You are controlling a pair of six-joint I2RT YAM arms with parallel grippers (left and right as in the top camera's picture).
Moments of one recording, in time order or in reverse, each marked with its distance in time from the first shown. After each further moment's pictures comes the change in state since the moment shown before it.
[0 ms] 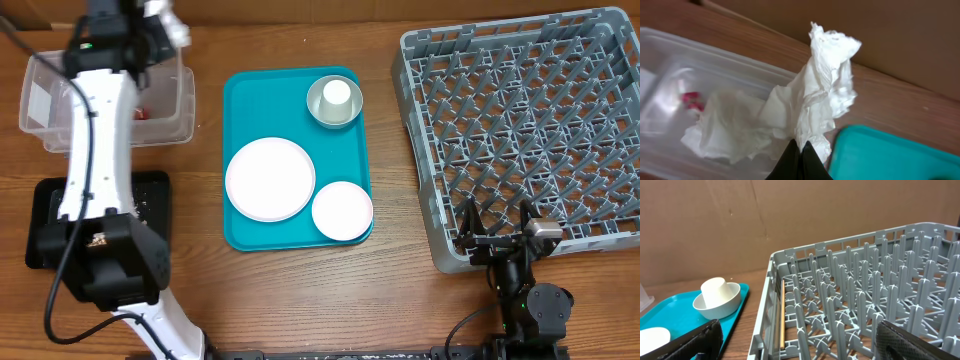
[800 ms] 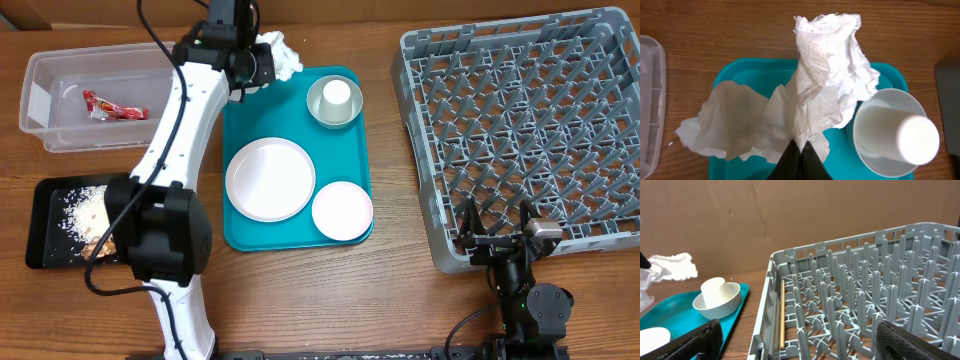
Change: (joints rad) left arm -0.309 0.137 -0.001 -0.066 0.134 -0.043; right arm 0.000 0.000 0.000 0.000 0.000 0.000
